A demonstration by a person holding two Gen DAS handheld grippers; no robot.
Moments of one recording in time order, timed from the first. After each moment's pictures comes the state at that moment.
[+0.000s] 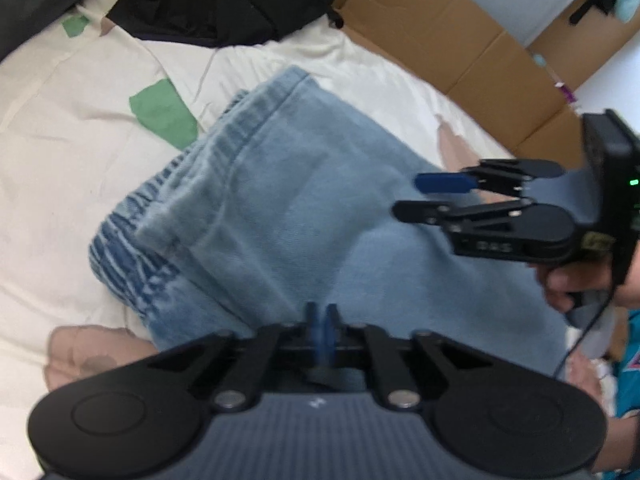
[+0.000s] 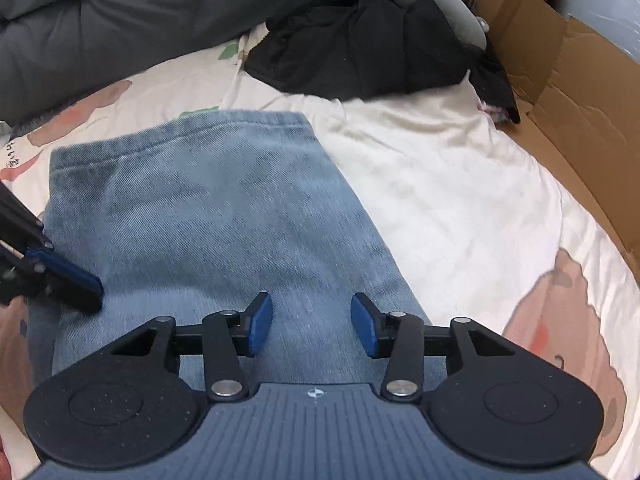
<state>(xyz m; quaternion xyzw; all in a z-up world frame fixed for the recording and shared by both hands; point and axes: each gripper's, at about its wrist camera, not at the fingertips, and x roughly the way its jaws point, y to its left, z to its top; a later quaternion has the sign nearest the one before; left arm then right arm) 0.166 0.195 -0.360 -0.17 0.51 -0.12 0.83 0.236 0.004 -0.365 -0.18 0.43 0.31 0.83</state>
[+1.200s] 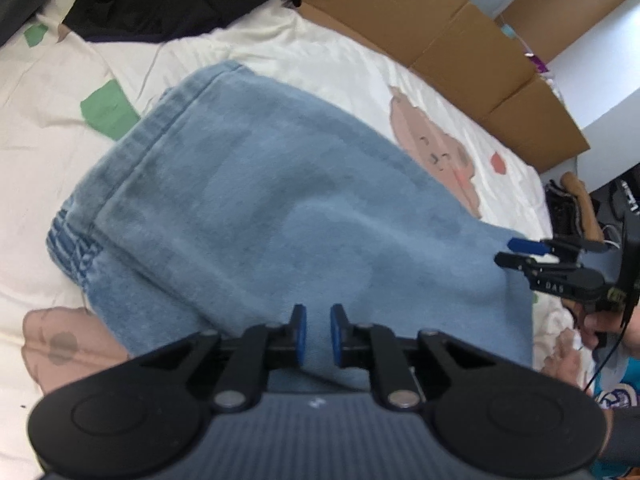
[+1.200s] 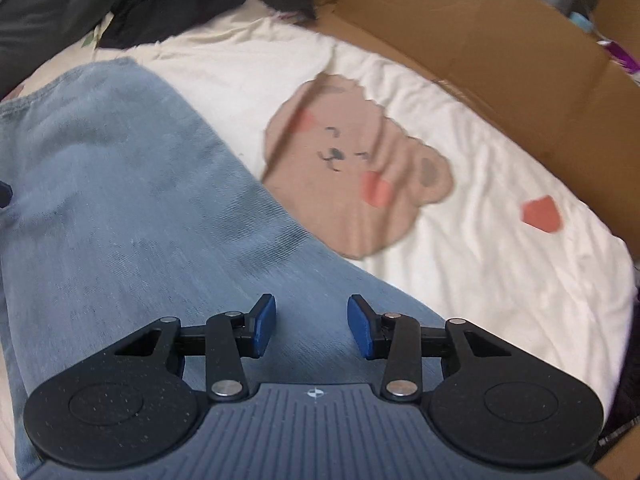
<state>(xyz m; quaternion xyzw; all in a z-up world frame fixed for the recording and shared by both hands) 0.163 0.163 -0.330 -0.17 0.54 -0.17 0.81 0.157 -0.179 -0.330 -0.13 0.49 0.11 0.85</state>
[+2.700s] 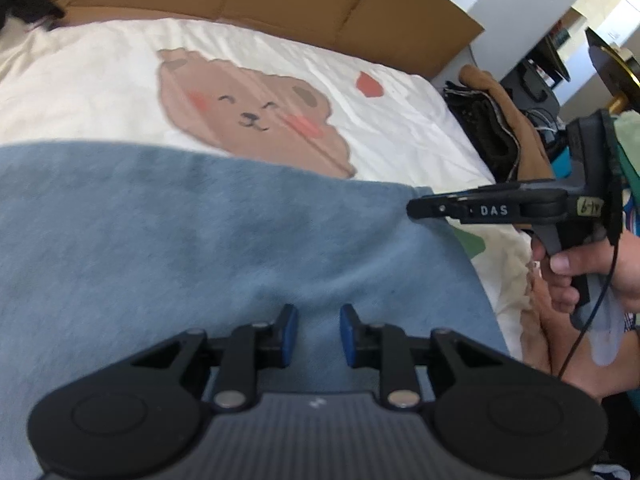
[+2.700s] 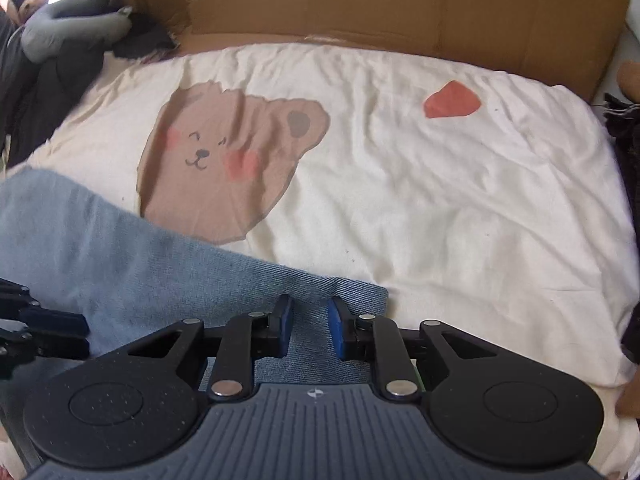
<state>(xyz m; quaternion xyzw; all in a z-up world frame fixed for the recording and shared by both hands) 0.225 -0.011 -0.368 -0.04 0.51 -0.37 0.78 0.166 -0.258 -0.352 0.05 0.50 -0.01 0.87</state>
